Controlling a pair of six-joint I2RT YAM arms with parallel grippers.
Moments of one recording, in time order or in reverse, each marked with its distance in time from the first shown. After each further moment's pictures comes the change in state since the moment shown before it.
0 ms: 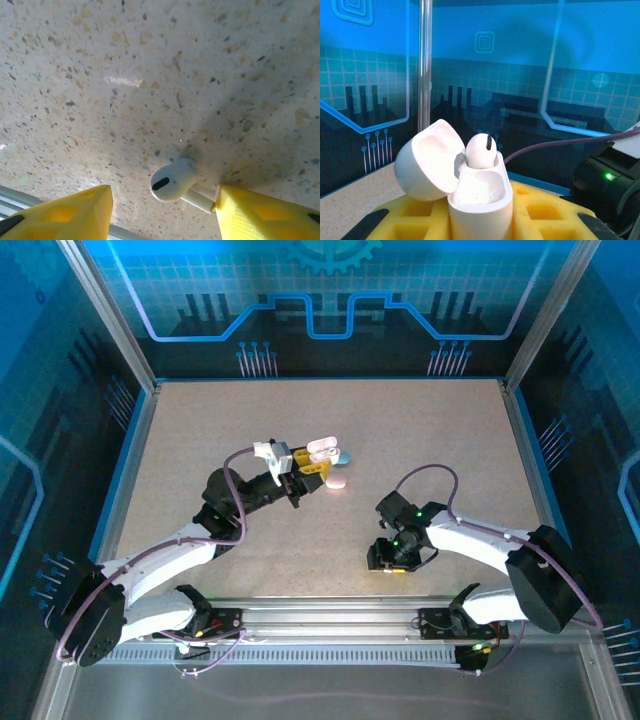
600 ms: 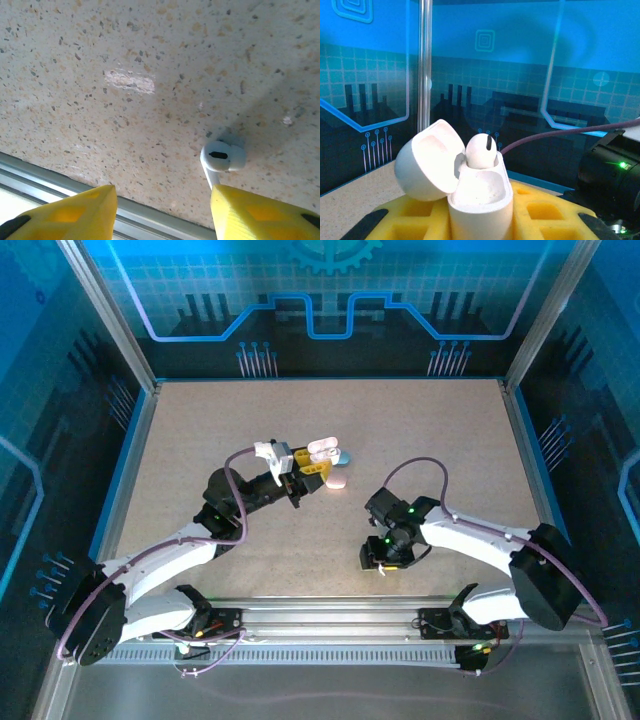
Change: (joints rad) left arm -0.001 0.005 0.000 0.000 0.000 0.000; right arm 0.076 0.013 0.115 -0.095 0.016 0.003
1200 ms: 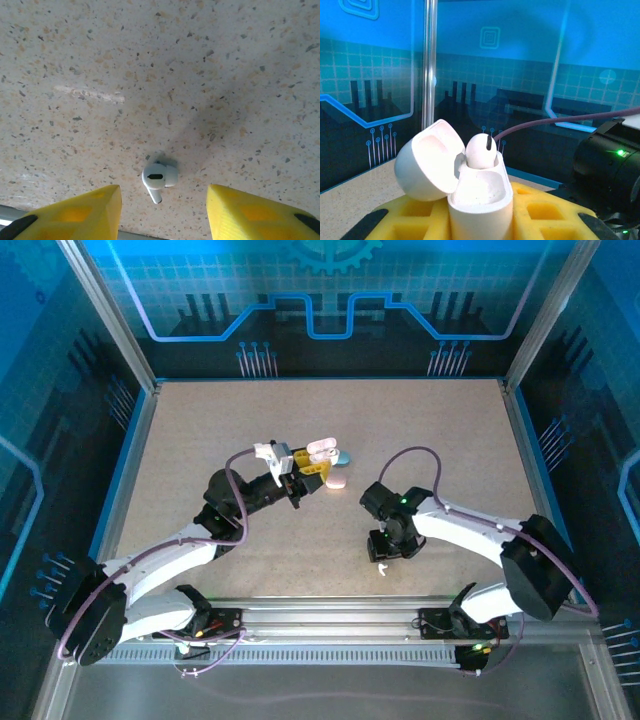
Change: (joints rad) left arm 0.000 0.000 -0.013 0.000 -0.023 0.004; right arm 0.000 0.077 0.091 -0.103 0.197 -0.066
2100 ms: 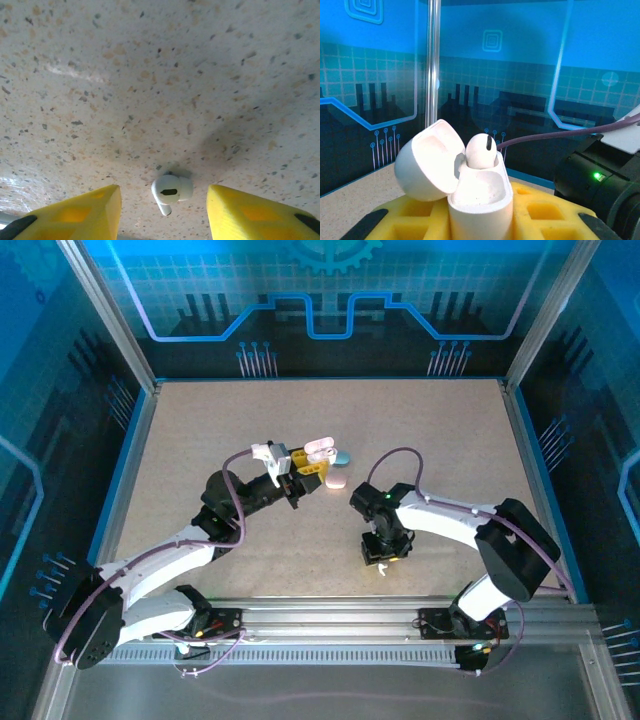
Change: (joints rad) left arm 0.000 -0.023 -0.006 -0.008 -0.011 0.004; right arm 0.024 0.135 0.061 -0.027 -0.033 -0.040
